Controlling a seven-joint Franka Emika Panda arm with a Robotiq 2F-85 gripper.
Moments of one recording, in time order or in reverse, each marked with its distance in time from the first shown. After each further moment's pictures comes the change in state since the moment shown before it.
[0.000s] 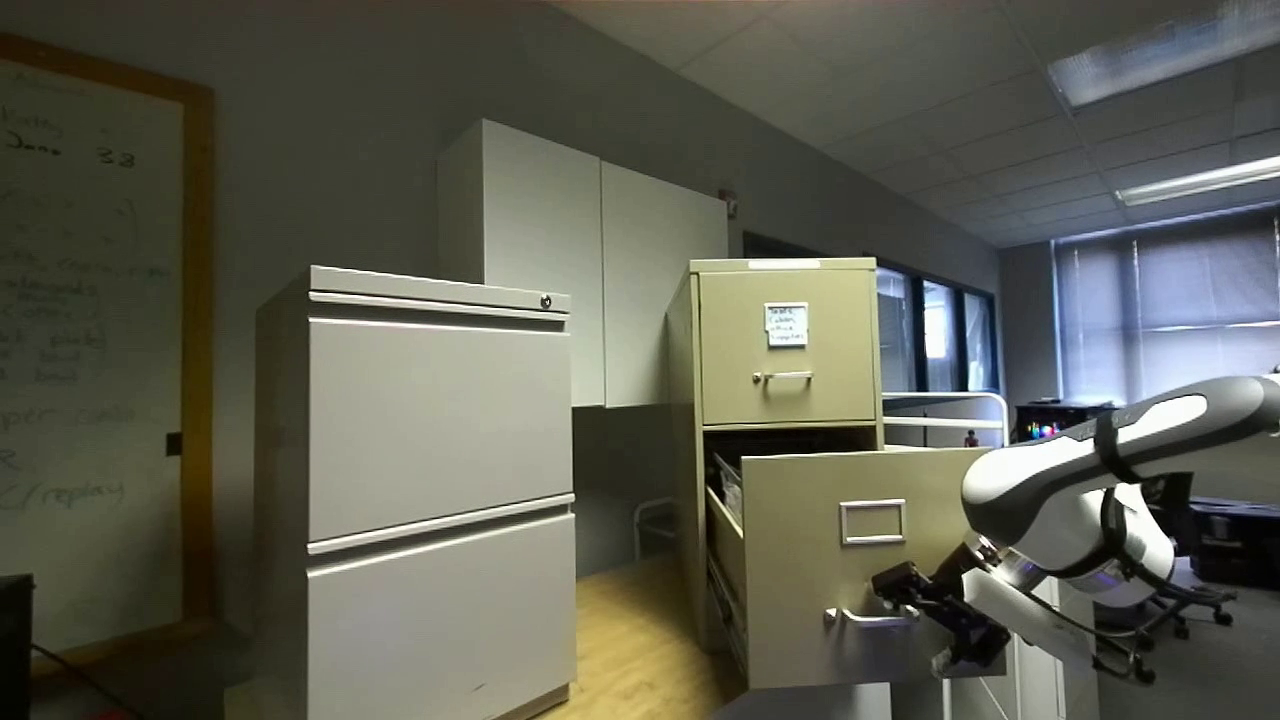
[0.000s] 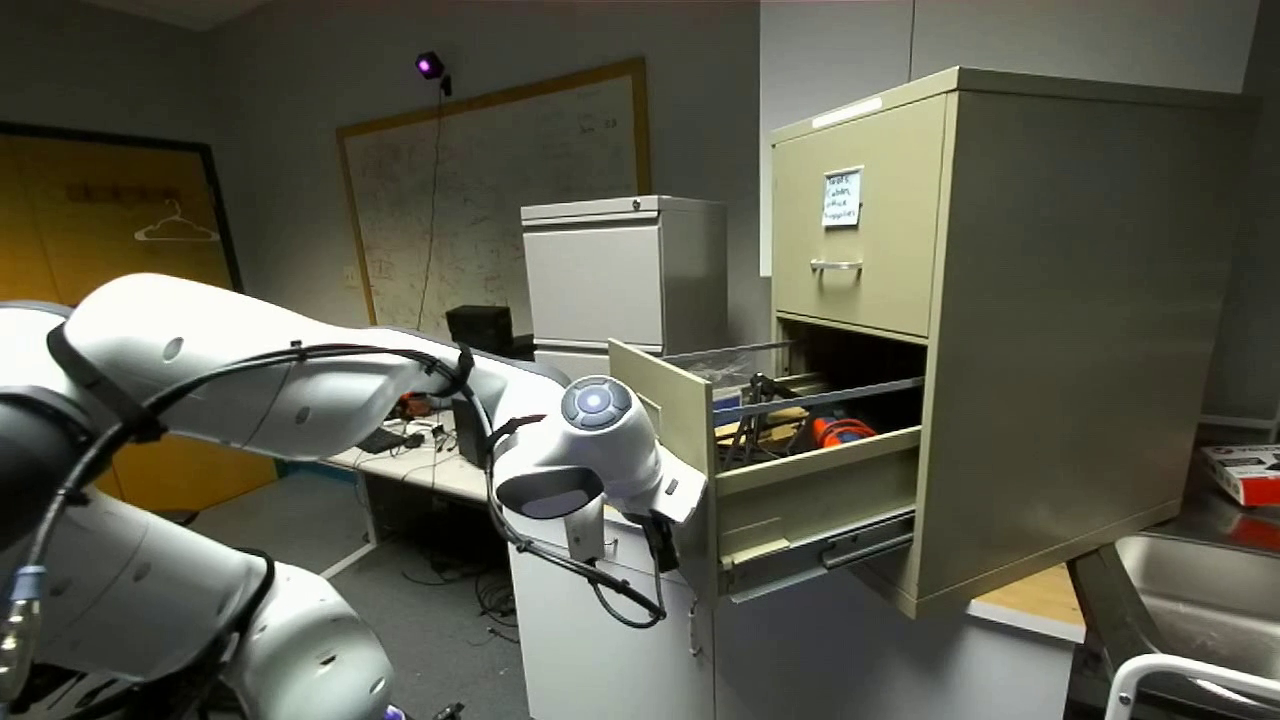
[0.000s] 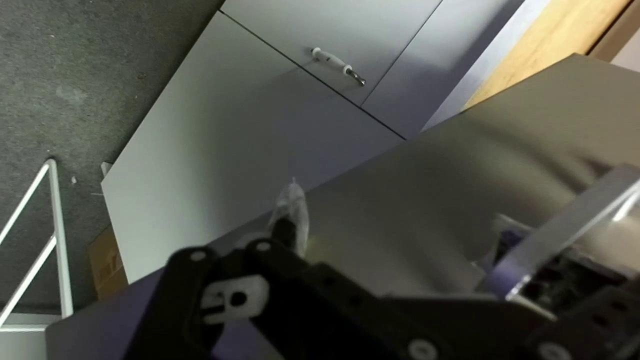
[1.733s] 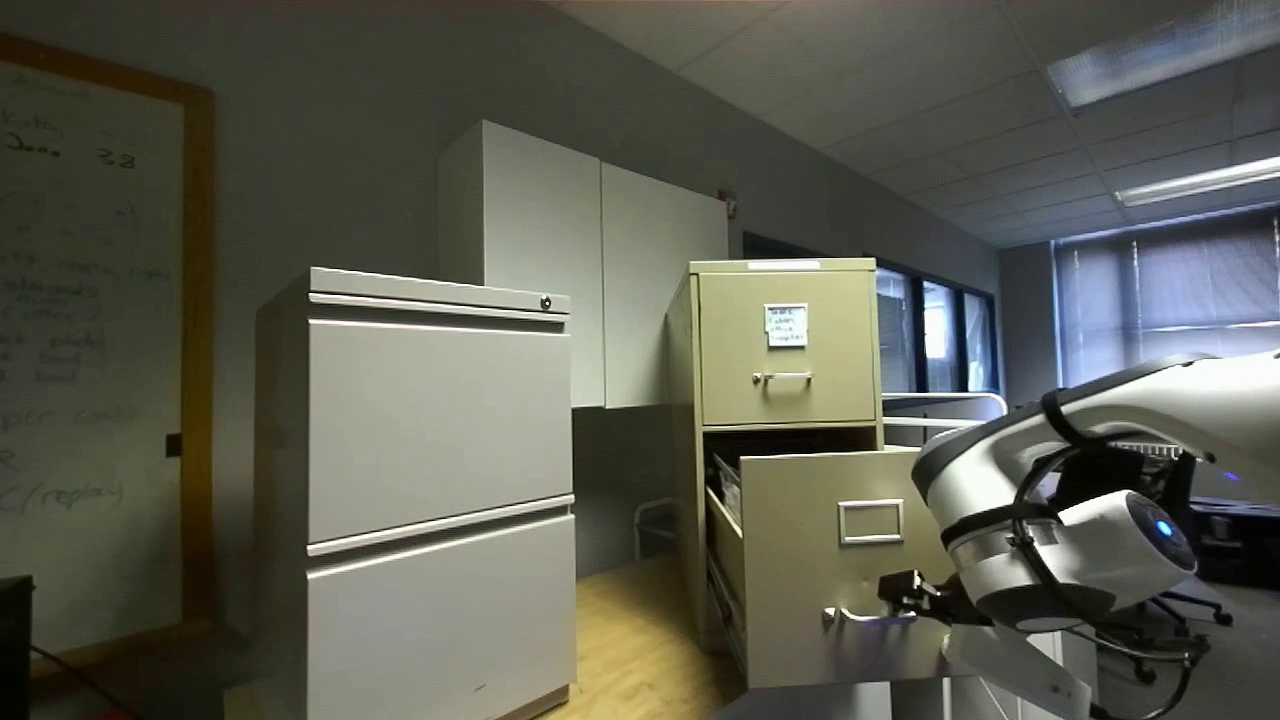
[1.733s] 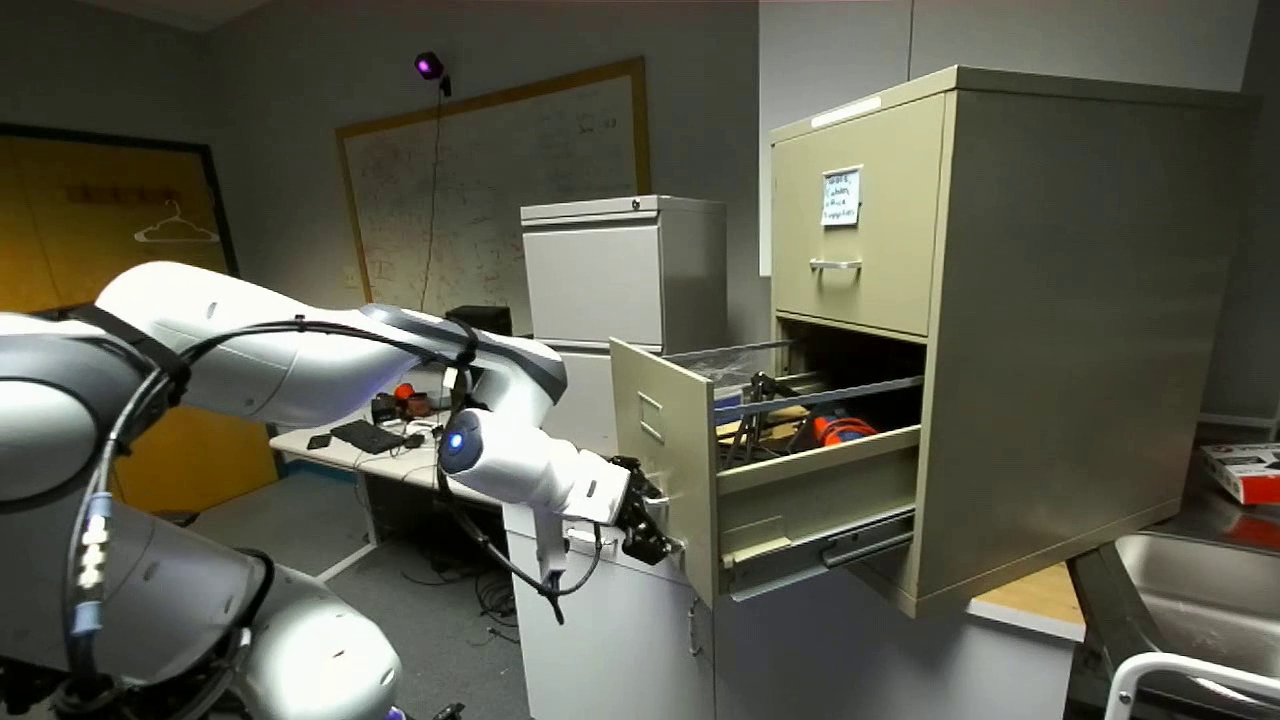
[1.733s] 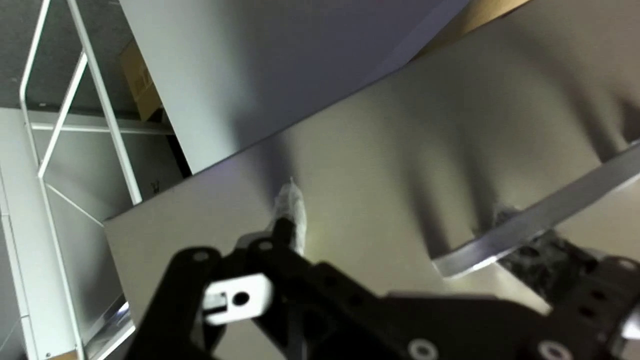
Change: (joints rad) arm 0.076 -0.001 0.347 -0.032 1.363 0.741 -1.058
